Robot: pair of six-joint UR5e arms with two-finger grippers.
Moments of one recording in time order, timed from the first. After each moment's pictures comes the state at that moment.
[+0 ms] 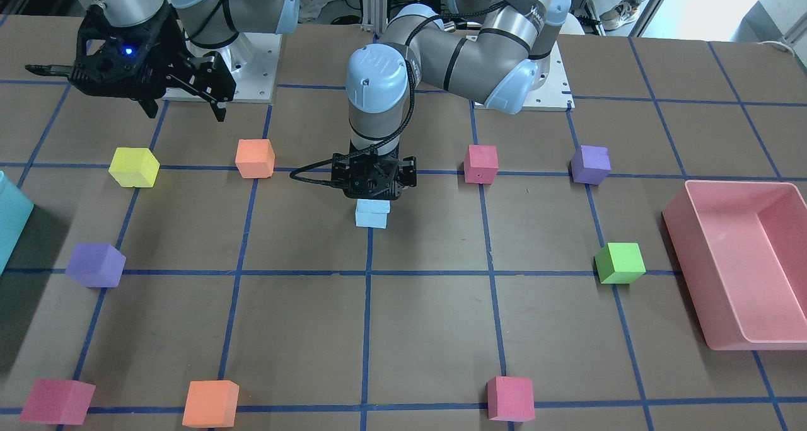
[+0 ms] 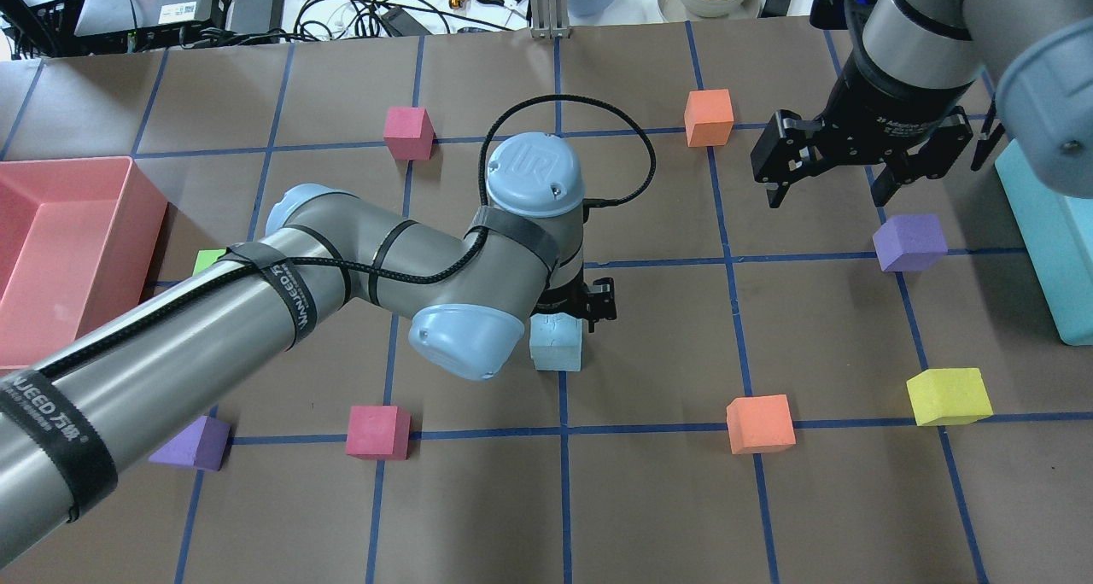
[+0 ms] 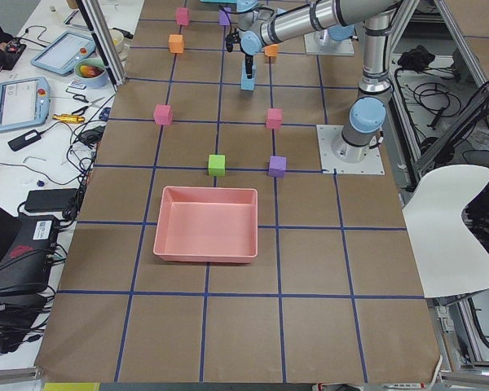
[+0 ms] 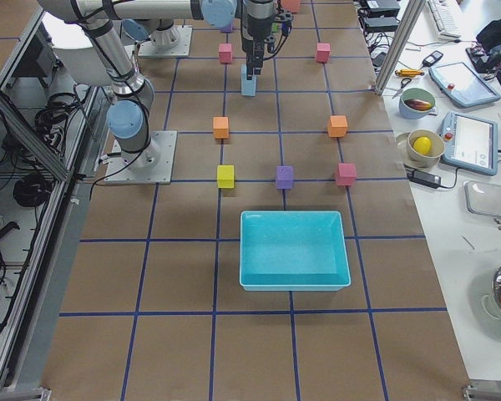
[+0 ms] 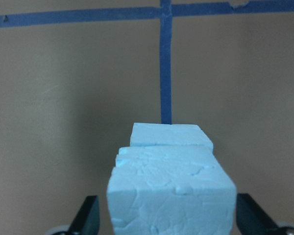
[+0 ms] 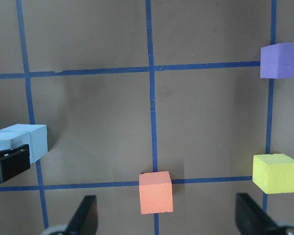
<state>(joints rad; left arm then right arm) -2.02 -1.86 -1.82 -1.05 1.54 -0.41 1.56 -1.66 1.65 -1.55 -1.57 0.03</state>
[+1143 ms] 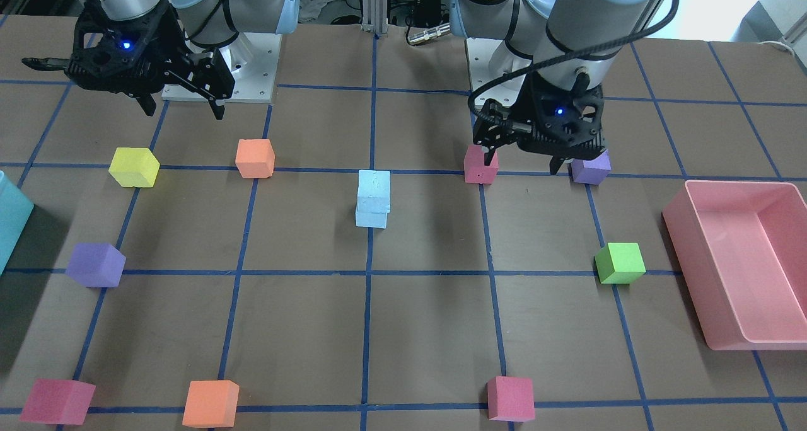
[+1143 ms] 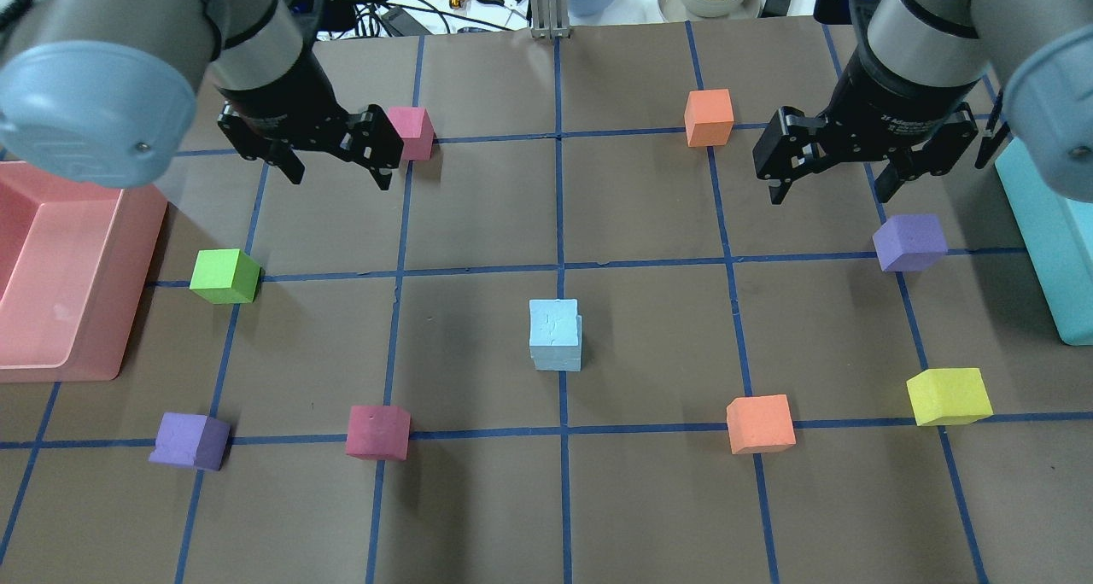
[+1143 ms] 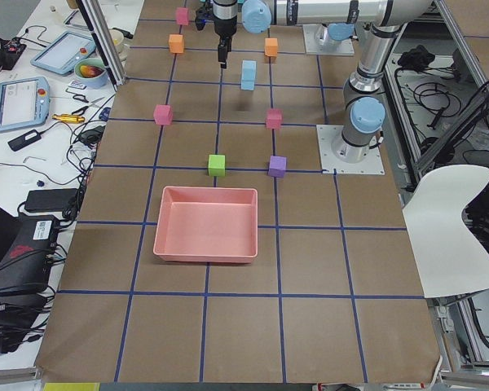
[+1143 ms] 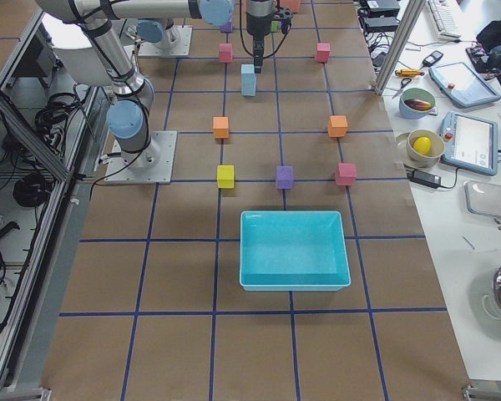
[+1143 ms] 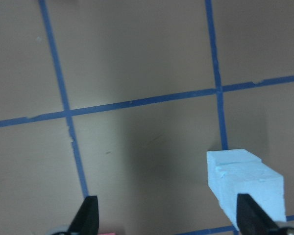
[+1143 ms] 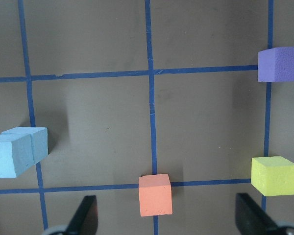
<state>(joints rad) -1.62 -1.61 -1.56 -1.50 1.56 0.09 1.56 -1.67 1.65 -1.56 -1.58 0.03</state>
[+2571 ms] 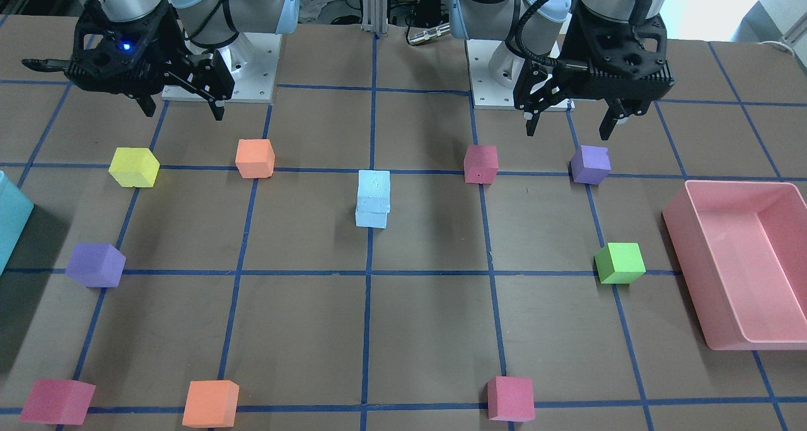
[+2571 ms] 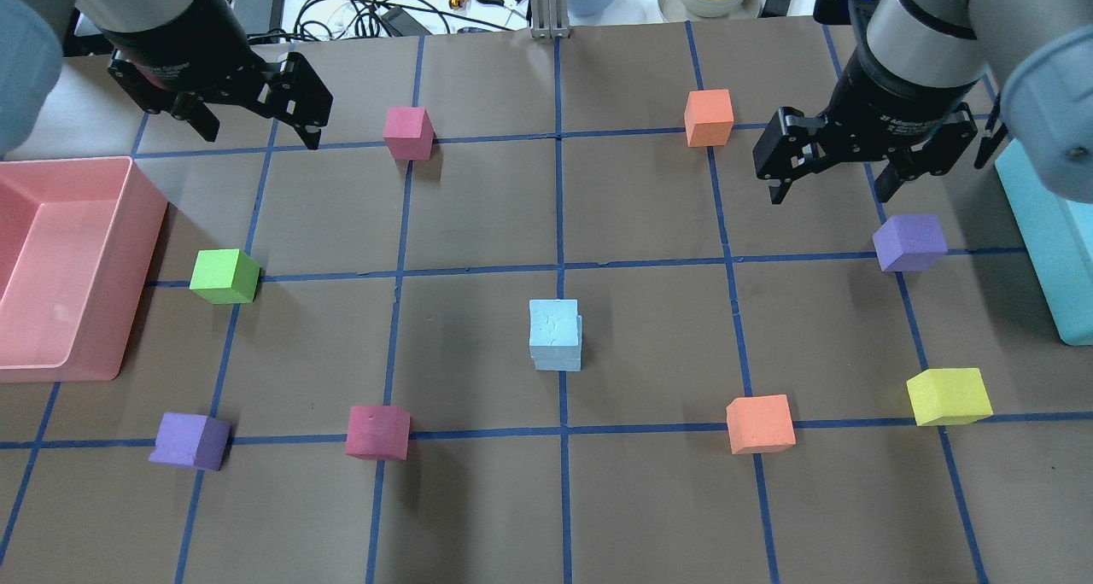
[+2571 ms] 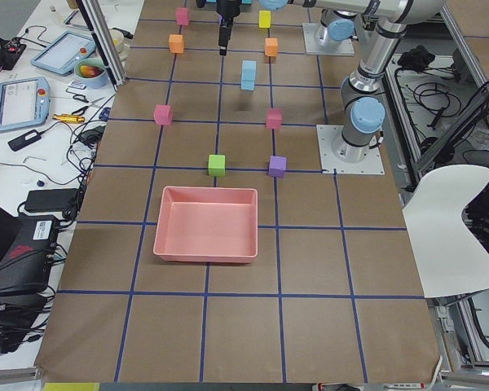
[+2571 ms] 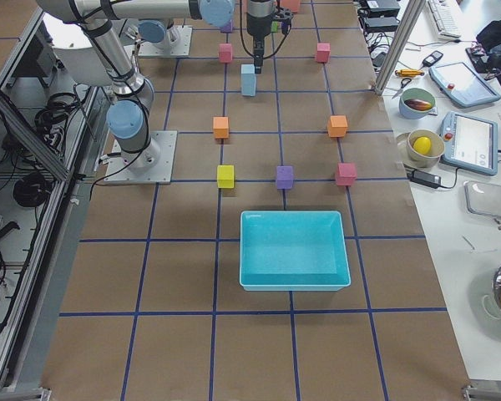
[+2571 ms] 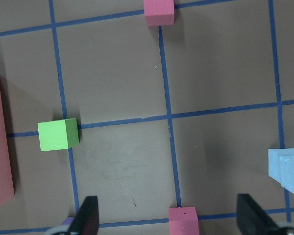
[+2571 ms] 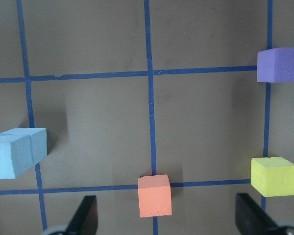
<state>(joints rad) -1.59 -1.55 -1.50 -1.54 1.64 0.09 1.56 -1.67 1.65 -1.56 -1.58 0.03</state>
